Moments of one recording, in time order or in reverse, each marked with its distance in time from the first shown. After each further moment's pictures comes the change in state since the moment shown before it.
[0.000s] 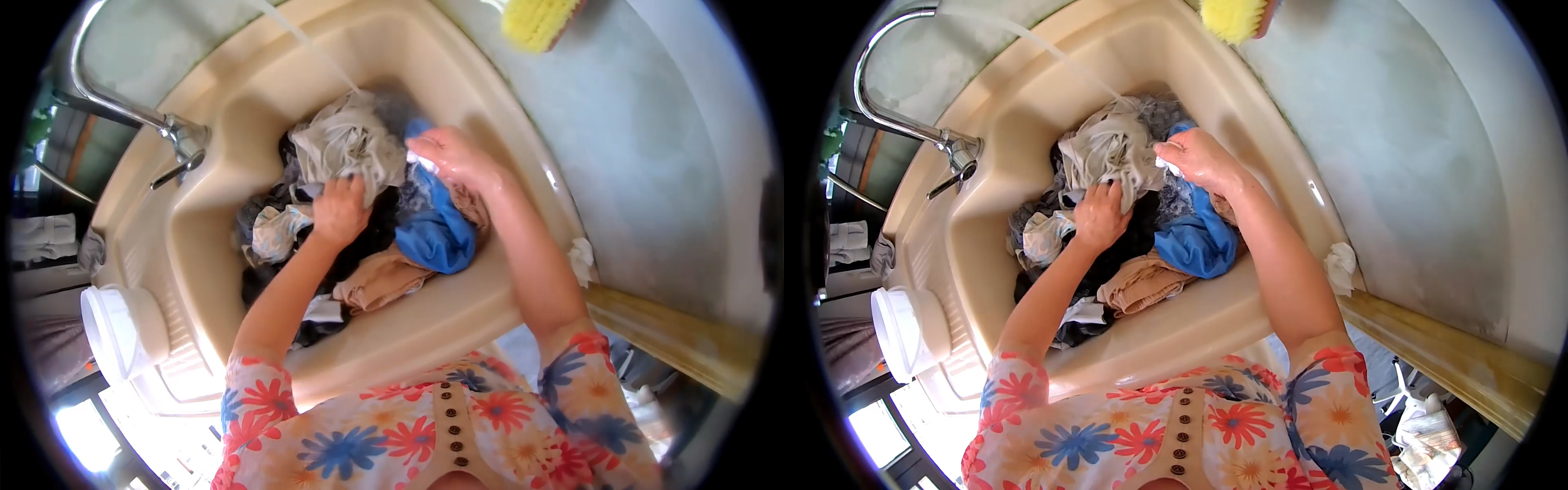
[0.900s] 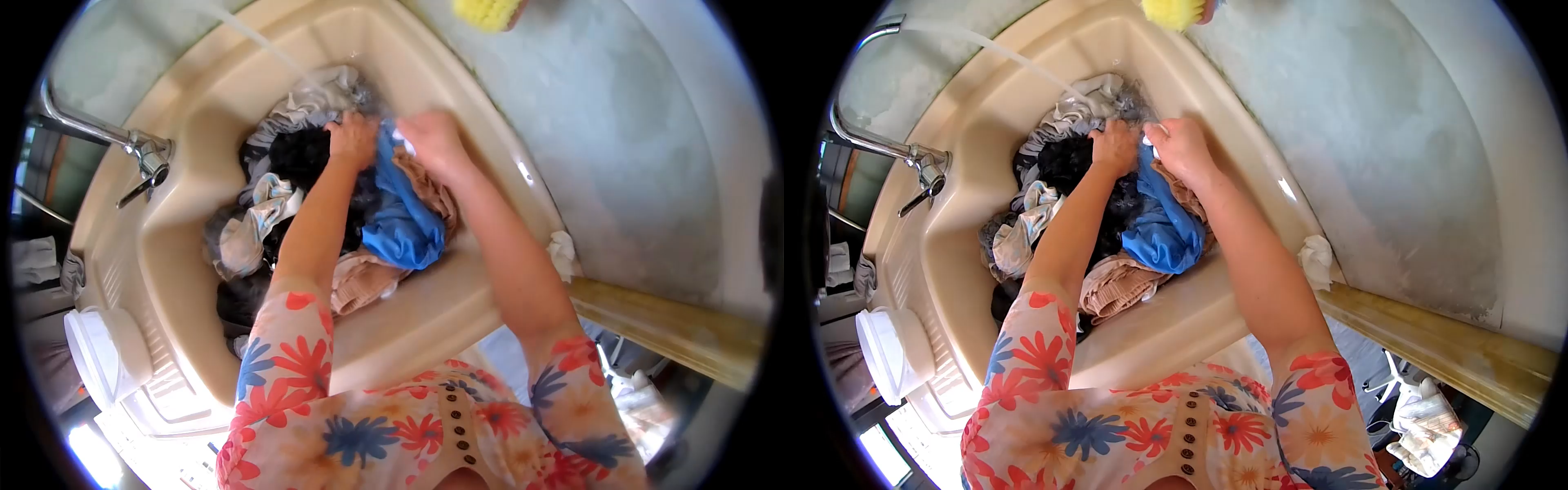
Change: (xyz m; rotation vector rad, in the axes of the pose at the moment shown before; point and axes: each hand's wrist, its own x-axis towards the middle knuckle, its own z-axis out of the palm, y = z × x) left_hand 0.139 0.036 0.057 0.247 -0.294 -0.064; right_hand 0.019 0.036 -0.013 -0.108 0.446 -0.278
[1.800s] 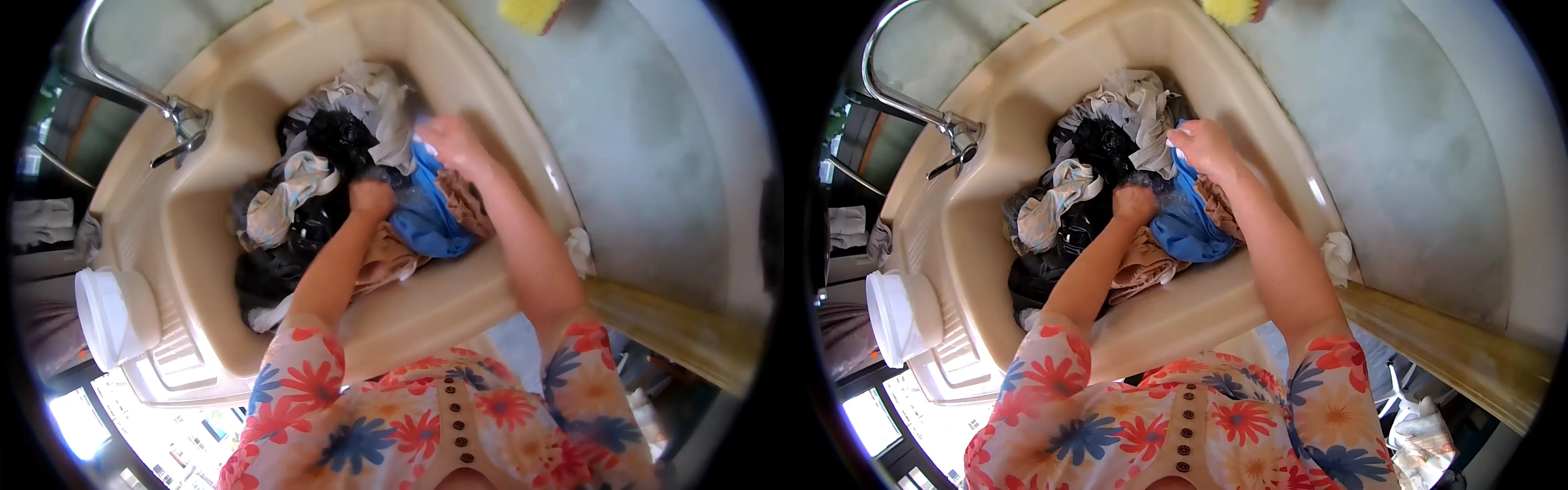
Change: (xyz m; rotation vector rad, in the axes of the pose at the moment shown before) left_hand -0.102 -0.001 0.056 -0.180 -0.382 -0.130; right_hand -0.007 -0.003 0.010 0.007 -0.218 0.152
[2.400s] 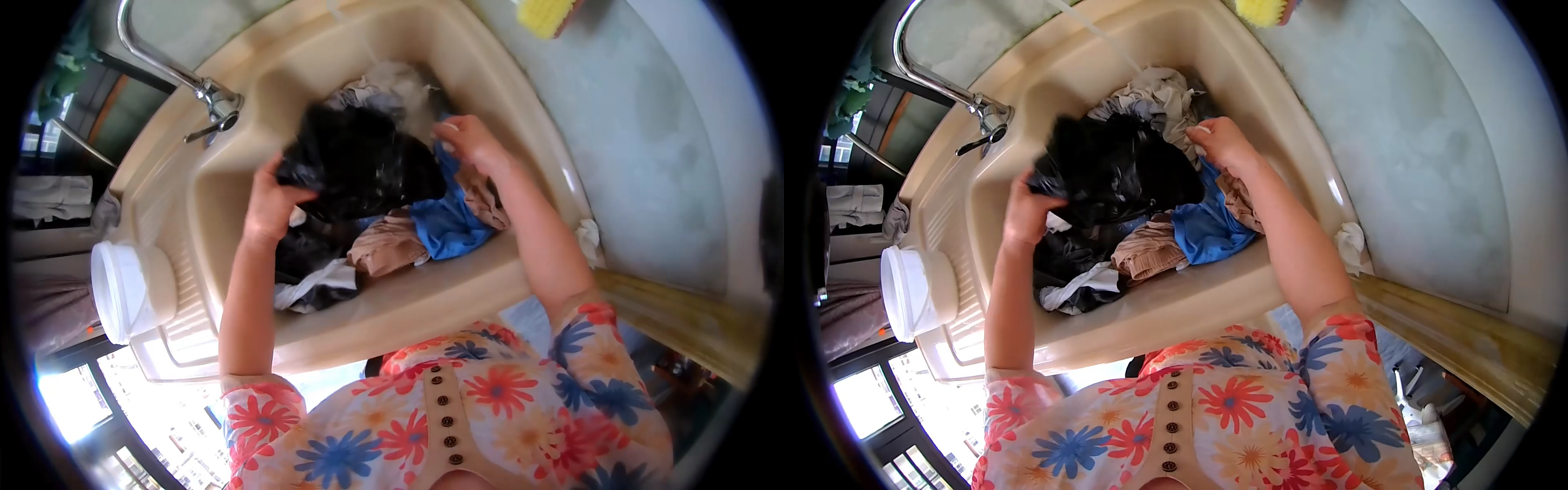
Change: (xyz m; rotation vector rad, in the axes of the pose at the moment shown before) left_hand -0.162 -0.112 -0.127 -1.566 0.445 0.044; right_hand -0.014 -0.021 0.006 0.074 -0.120 0.160
